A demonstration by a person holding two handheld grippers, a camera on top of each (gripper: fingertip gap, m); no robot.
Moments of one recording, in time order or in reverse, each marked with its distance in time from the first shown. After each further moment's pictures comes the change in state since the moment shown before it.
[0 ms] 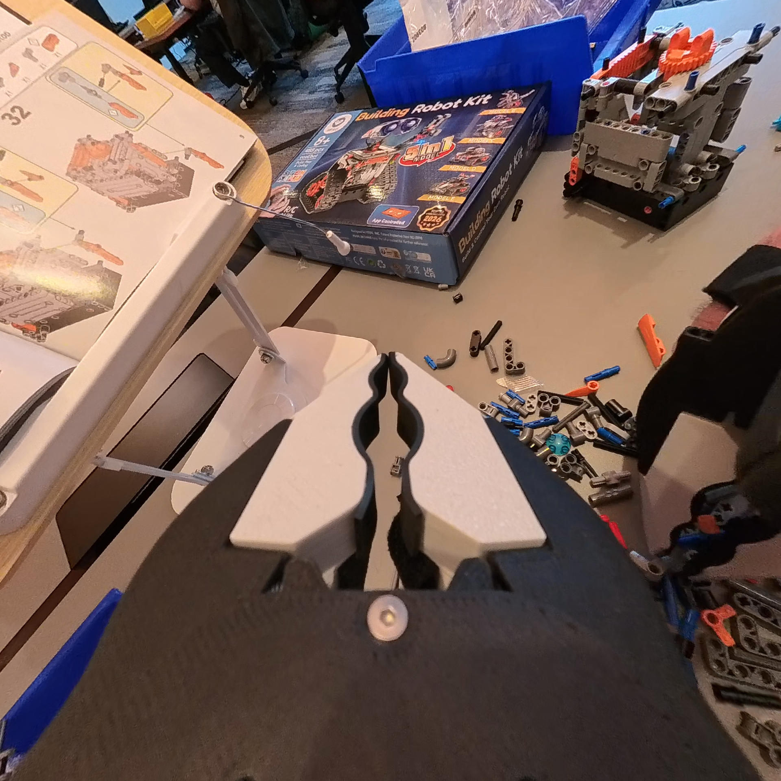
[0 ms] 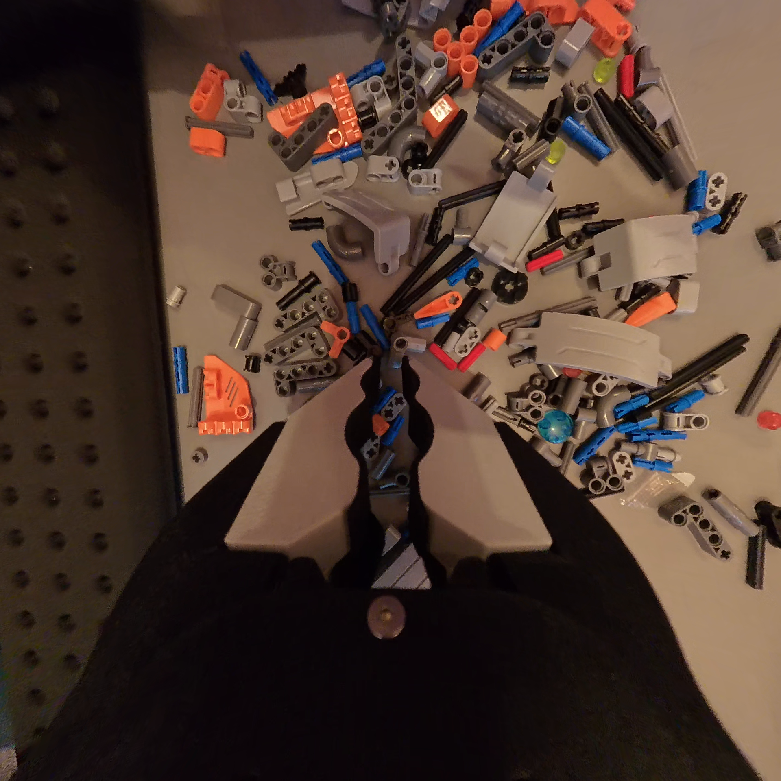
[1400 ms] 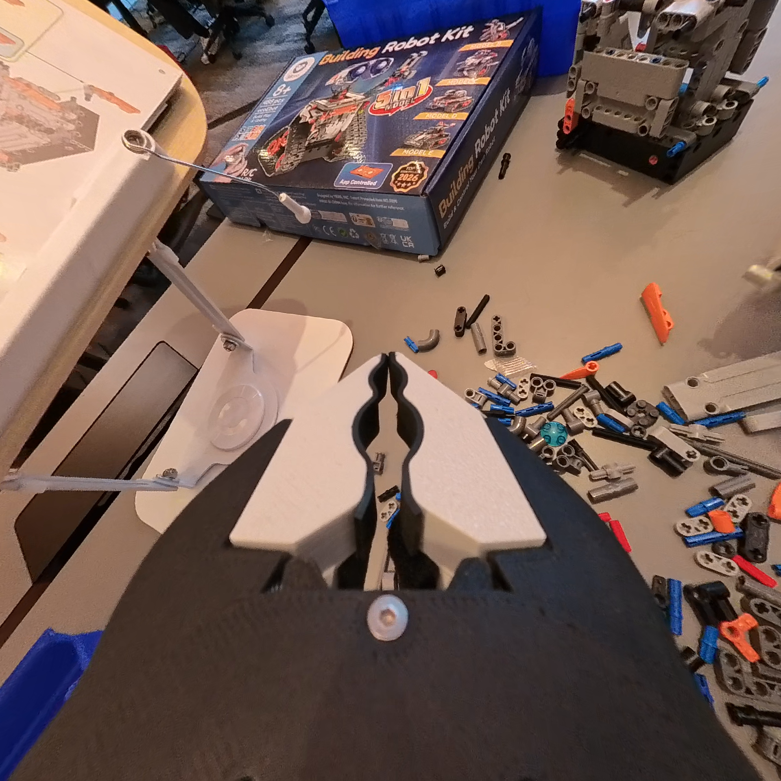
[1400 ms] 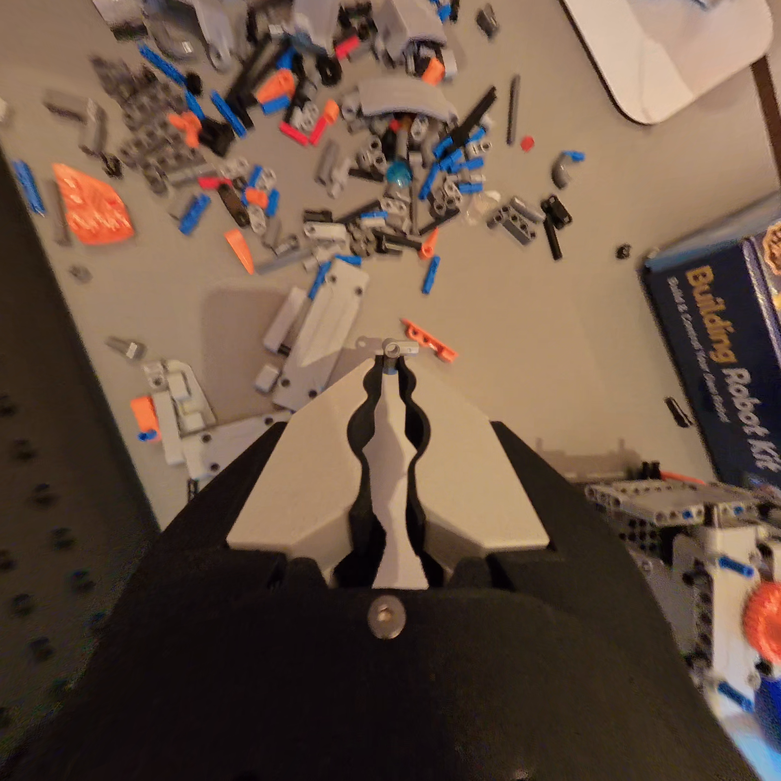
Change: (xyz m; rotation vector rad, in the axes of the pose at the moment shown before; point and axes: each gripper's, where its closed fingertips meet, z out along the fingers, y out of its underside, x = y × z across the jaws) left arm 0.016 0.019 0.024 -0.074 0.046 0.018; right arm 0.028 0.105 -0.102 0.059 0.411 0.114
